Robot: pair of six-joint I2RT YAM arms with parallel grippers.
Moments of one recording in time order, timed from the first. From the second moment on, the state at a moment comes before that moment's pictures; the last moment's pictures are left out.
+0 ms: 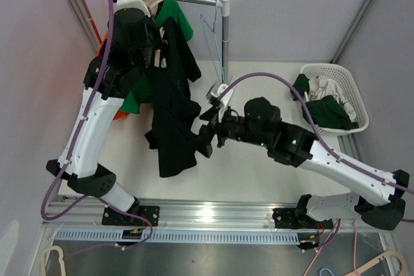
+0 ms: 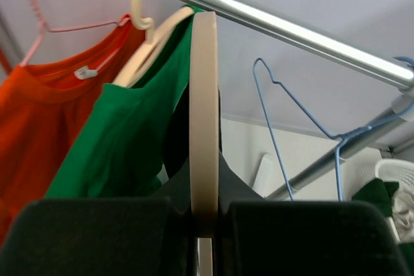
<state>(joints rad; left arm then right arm) -0.54 1.57 2.22 -0.78 -0.54 -0.31 1.07 1.20 1.35 -0.32 -0.13 0.12</state>
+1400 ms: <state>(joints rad) -0.49 1.63 2.10 -0.82 -0.57 -0.39 1.59 1.44 1.18 -0.19 0.30 0.26</state>
